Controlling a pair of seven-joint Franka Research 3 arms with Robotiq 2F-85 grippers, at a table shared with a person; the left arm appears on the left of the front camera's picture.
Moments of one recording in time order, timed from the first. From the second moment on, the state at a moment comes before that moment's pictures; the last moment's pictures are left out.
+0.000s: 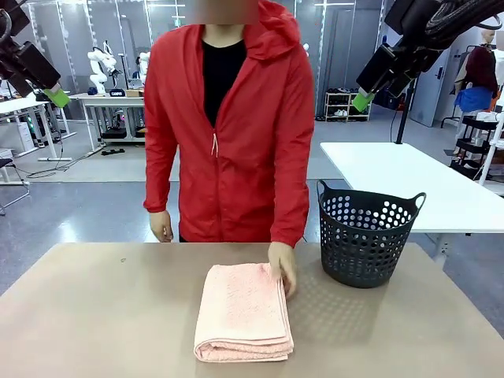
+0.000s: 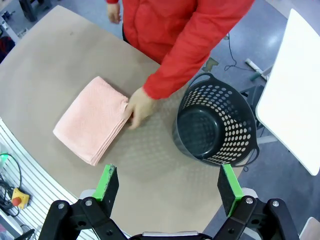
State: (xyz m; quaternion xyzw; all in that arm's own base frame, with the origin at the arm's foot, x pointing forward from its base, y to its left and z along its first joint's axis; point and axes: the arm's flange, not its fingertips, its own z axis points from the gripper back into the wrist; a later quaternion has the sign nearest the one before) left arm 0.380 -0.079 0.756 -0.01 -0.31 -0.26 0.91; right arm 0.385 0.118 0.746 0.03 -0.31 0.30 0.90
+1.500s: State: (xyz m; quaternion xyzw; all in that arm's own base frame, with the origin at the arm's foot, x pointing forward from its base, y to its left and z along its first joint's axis) left arm 0.431 -0.088 0.617 -0.12 -0.24 -0.23 0.94; right arm 0.385 0.118 0.746 0.03 -0.31 0.30 0.90
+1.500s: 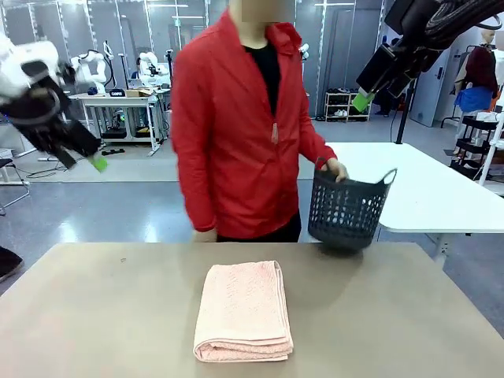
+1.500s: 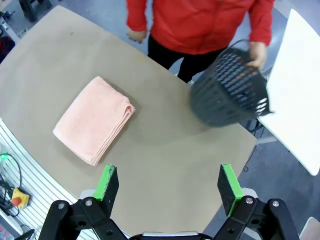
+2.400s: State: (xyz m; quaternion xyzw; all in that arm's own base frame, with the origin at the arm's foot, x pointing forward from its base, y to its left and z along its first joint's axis) left arm 0.420 -0.158 0.410 -0.30 -0.17 -0.12 0.93; right arm 0.385 0.118 0.747 0.03 -0.31 0.30 0.90
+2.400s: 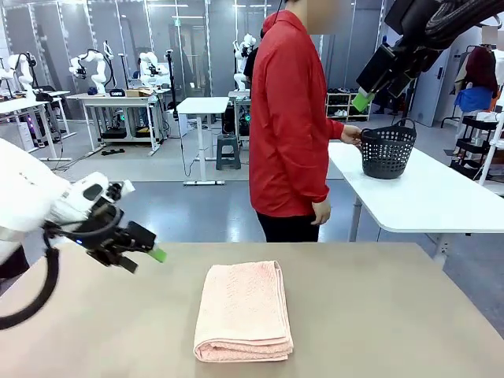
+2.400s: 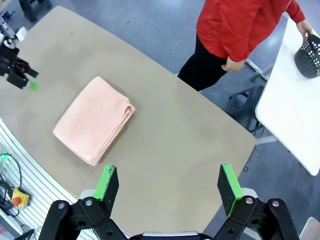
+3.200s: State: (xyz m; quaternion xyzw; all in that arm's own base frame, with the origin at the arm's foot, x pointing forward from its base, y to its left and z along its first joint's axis) left arm 0.430 -0.249 0.301 -0.37 -0.16 -0.03 0.91; right arm 0.385 0.118 0.747 0.03 -0.31 0.30 0.90
